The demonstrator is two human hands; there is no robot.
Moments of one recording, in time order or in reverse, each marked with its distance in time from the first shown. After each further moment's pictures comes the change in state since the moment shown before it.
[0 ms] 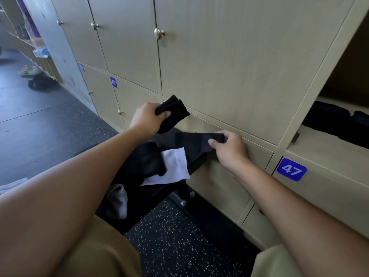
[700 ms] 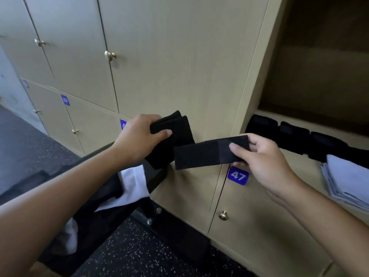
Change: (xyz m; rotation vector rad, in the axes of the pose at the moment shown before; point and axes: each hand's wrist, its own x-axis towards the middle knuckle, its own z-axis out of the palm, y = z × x) left_hand -0.059 0.107 0.002 -0.091 -0.171 0.313; right_hand -0.065 -0.031 -0.164 0.147 0.059 -0.078
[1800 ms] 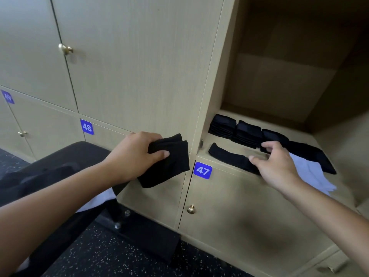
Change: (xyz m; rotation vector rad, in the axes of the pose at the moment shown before) left_hand -0.022 0.037 0.040 -0.032 -0.234 0.131; right_hand -0.010 0.032 -0.109 -0.688 0.363 0.222
